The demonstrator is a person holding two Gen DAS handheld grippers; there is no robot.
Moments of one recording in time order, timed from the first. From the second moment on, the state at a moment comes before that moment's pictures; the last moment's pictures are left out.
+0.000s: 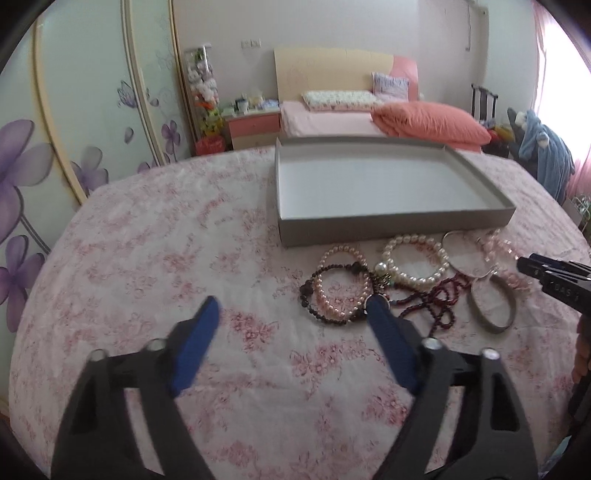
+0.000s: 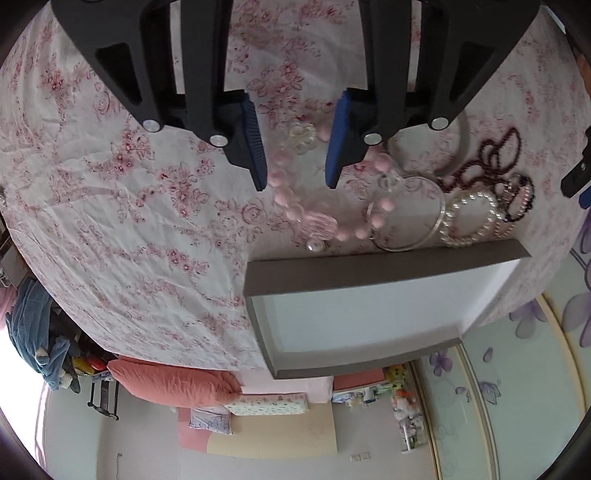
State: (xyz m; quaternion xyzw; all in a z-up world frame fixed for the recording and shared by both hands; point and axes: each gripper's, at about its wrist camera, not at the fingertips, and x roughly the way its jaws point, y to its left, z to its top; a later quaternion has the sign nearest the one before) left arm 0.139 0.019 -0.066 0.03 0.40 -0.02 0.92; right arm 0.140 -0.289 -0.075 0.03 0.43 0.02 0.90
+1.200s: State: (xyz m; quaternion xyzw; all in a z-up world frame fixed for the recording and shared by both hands) left arm 0.190 0.020 -0.094 0.04 0.43 -0.09 0.90; right arm 0.161 -0.294 -0.078 0.02 0.42 0.03 0.90
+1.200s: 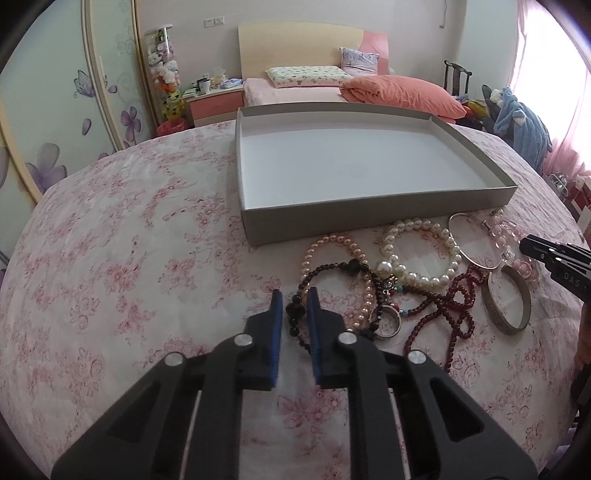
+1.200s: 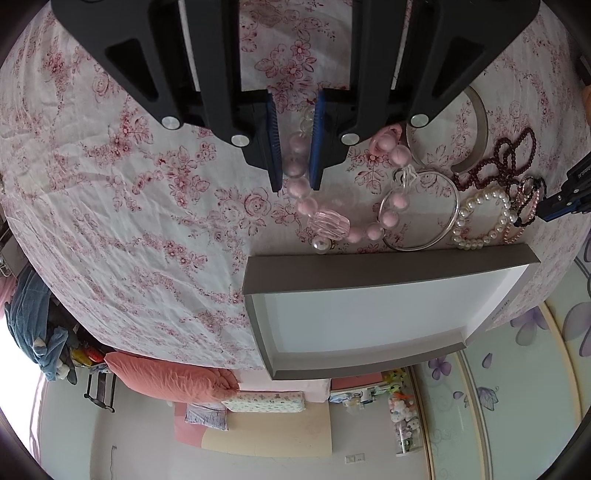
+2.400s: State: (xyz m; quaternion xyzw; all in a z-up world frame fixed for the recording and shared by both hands) left arm 0.133 0.030 -0.042 -0.03 0.35 -0.12 0.93; right arm 0.121 -0.287 -0.011 0.08 0.30 0.13 0.94
